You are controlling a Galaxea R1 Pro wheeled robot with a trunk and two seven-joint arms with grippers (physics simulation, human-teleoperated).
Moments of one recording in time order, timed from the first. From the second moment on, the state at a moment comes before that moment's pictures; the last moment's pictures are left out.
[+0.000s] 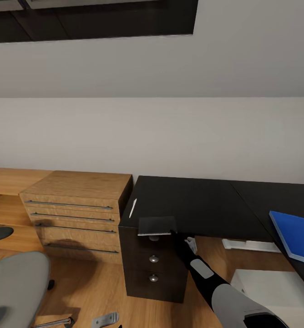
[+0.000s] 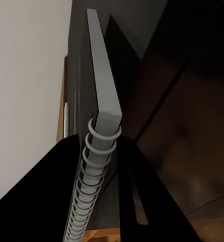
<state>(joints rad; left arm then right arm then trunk) 0.02 0.07 -0.45 -1.13 0.61 0.20 0.41 -0.72 0.13 0.05 -0.25 -1.23 0.03 0.44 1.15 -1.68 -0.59</state>
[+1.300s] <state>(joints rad) 0.02 0.06 -0.46 -1.07 0.61 0.20 0.41 -0.72 0.07 0.05 -0.47 -1.23 0.04 0.44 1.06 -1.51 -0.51</state>
